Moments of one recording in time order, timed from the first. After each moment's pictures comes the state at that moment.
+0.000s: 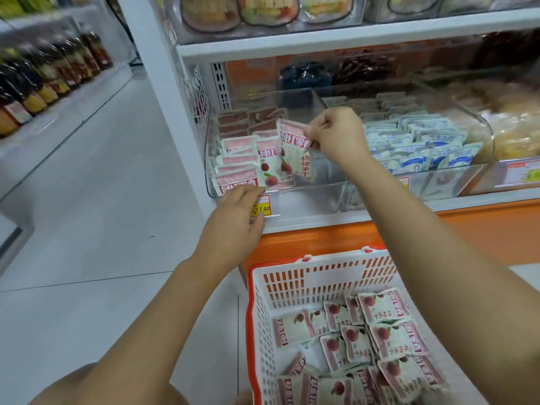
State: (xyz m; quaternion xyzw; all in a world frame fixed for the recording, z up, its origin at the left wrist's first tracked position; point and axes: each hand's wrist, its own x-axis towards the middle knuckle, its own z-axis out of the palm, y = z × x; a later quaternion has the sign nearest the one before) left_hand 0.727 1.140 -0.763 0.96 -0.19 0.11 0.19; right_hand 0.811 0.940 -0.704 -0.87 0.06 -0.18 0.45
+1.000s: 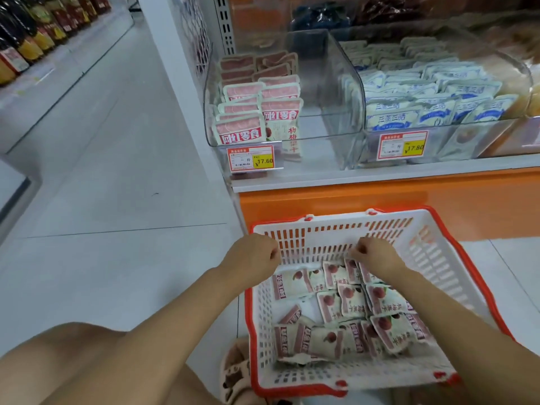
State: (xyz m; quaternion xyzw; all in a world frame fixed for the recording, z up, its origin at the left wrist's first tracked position) left_hand 0.675 1.131 -0.862 0.96 -0.18 -0.16 0.13; right_hand 0.679 0.855 -0.960 -0.96 0.09 0.12 0.23
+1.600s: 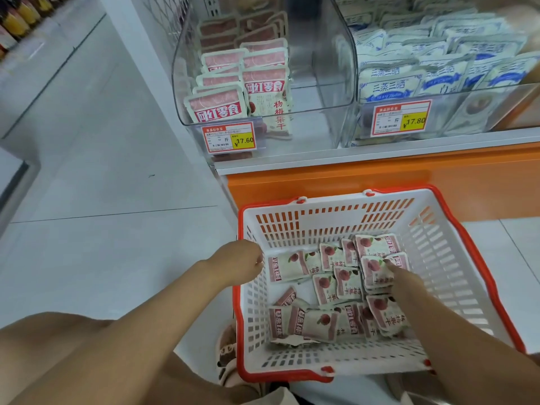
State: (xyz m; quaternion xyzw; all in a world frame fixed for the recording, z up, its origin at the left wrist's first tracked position) left_hand 0.678 1.139 -0.911 0.93 -0.16 -0.32 0.03; right_hand 0.631 0.774 -1.120 -0.60 0.53 0.17 0.57
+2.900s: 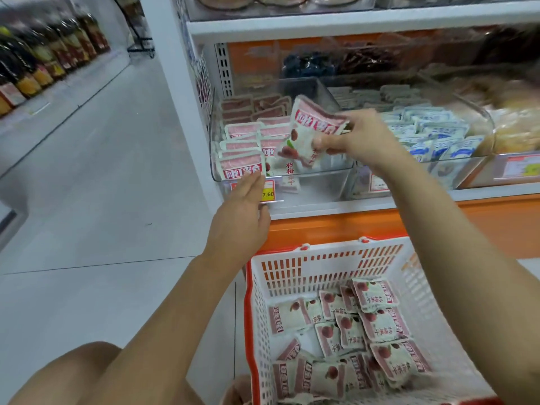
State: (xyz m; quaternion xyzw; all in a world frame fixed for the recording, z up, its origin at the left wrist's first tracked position) left_hand 0.711 1.134 -0.774 0.97 -0.13 0.09 0.20; right_hand 0.766 0.920 -0.702 -0.83 -0.03 -0.06 0.55
